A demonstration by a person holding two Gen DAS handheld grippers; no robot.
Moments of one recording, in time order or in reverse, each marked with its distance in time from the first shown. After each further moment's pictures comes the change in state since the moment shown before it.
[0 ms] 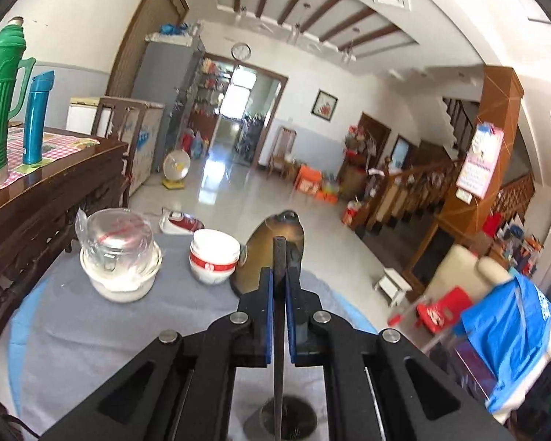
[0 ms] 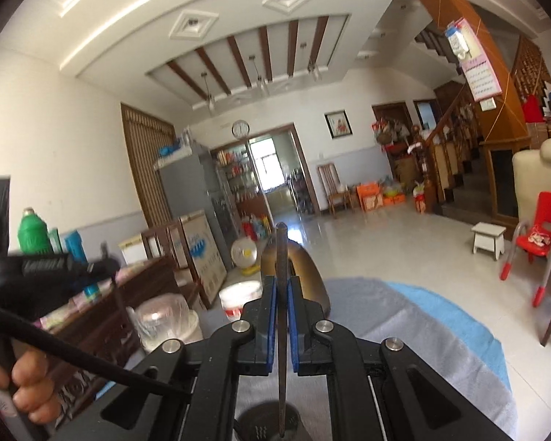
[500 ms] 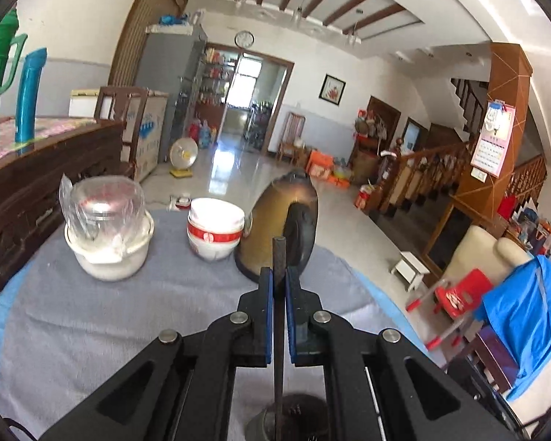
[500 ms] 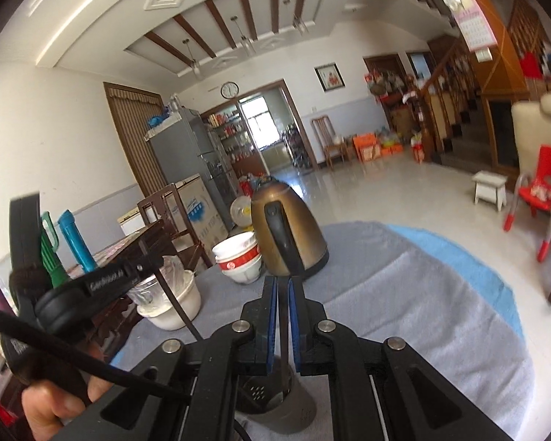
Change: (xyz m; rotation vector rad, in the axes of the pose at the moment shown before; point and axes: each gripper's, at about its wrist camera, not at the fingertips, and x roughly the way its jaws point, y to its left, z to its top) left arm 0.057 -0.006 -0.055 0.041 0.076 0.050; right arm 0.018 -0.034 -0.034 0.109 0.181 0.015
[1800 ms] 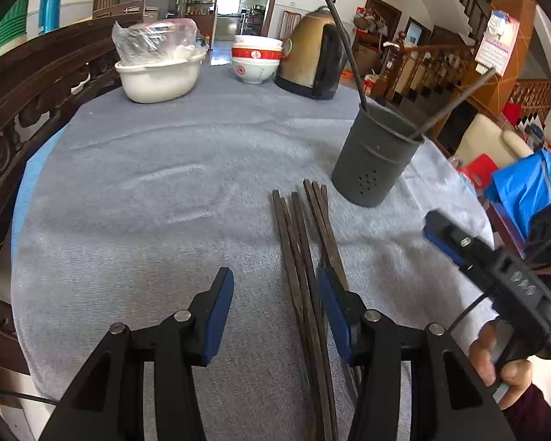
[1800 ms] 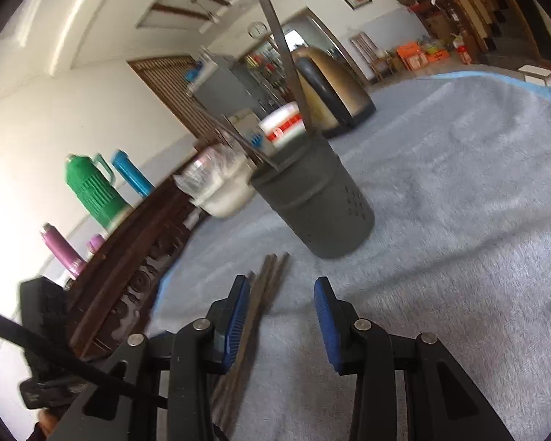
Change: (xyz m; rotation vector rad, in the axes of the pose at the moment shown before) left arm -0.076 0.088 -0.194 0.107 0.420 0.031; right arm 0.005 -0.035 -0.178 0.140 0.250 0.313
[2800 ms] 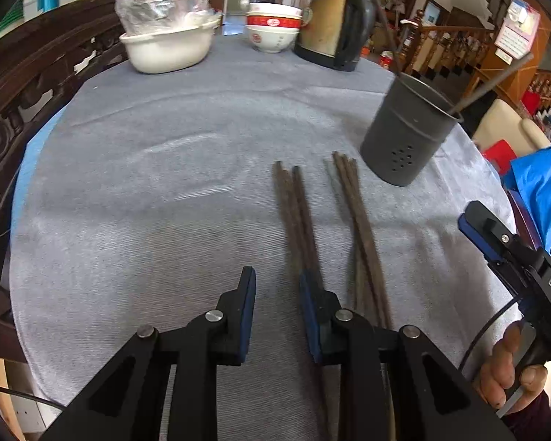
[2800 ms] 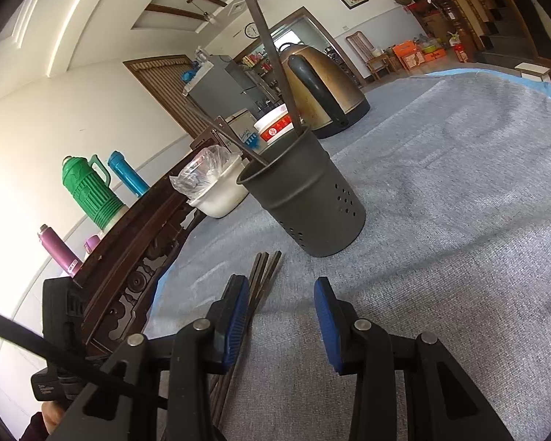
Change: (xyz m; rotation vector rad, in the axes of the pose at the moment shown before) left arm 0.024 0.016 0.003 -0.033 0.112 0.059; right arm 0.003 -0.005 -0.001 0.014 0.018 -0.014
